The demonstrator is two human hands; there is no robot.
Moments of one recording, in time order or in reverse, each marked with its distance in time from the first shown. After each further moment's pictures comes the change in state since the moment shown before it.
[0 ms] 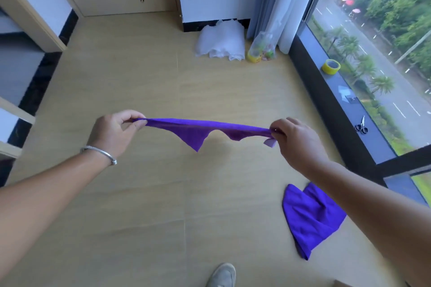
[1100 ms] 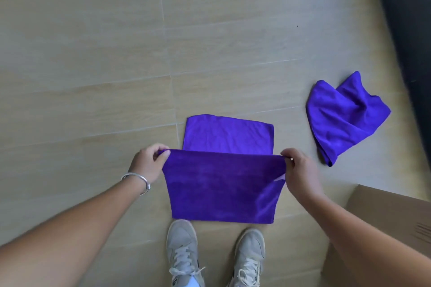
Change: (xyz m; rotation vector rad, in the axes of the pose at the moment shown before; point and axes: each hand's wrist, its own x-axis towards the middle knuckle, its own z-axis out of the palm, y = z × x) left_hand -0.268 -0.312 0.297 -0.015 -0.476 -0.444; right_hand -0.318 0.120 0.347 0.124 -0.306 0.561
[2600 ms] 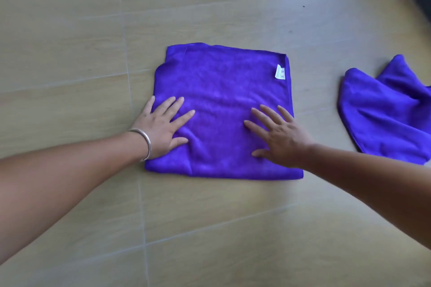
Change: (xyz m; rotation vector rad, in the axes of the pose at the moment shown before) left_hand 0.243 -0.009 0.129 1.321 0.035 0.739; right_hand 0.214 0.054 0.136 -0.899 -0.148 -0.707
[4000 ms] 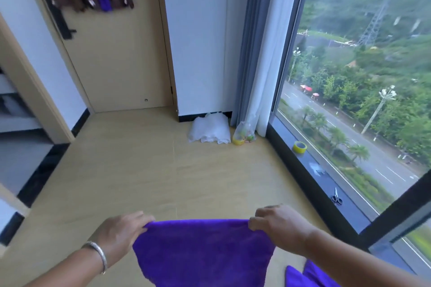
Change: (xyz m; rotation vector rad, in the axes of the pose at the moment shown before) left_hand -0.320 -0.275 -0.666 -0.362 0.258 -0.197; right_hand -0.236 0.088 -0.743 0.115 0.254 -0.156
